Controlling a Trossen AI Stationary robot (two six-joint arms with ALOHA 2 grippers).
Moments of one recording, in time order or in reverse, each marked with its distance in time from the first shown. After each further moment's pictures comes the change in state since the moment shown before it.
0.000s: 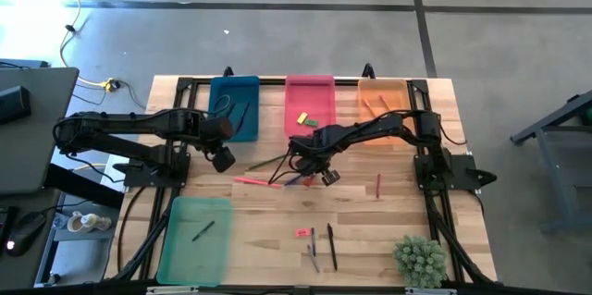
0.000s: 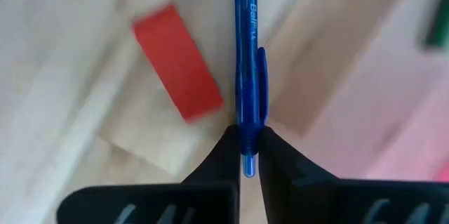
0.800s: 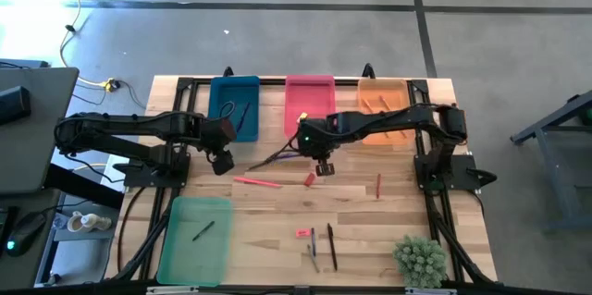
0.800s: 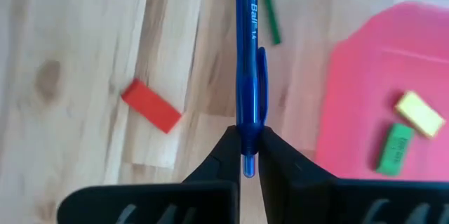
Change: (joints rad) left arm 0.000 -0.007 -0.056 0.138 0.002 0.230; right arm -0.007 -0.222 0.001 0.003 0.026 0.372
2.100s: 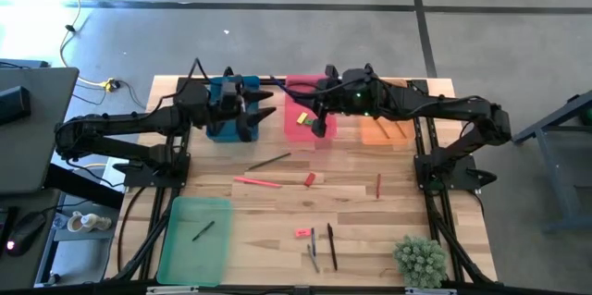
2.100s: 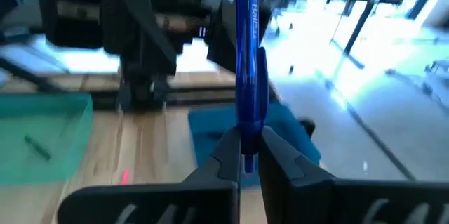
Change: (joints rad) left arm 0.125 0.000 0.000 1.266 0.119 0.111; right arm -0.080 -0.355 0.002 0.534 0.092 0.141
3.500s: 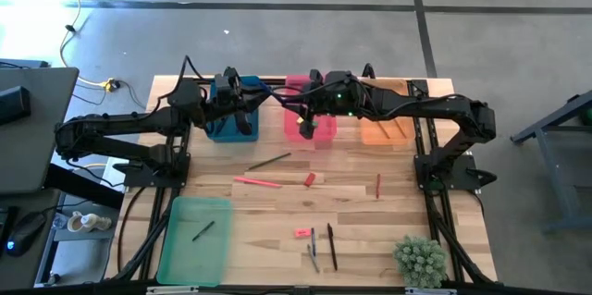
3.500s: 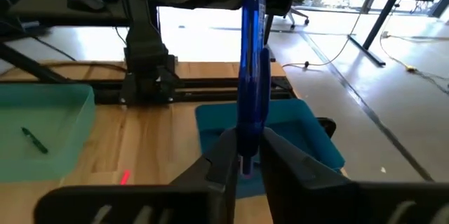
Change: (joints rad) left arm 0.002 0.001 0.000 0.109 -0.106 0.030; right arm -0.031 0.123 0.000 0.084 -0.084 -0.024
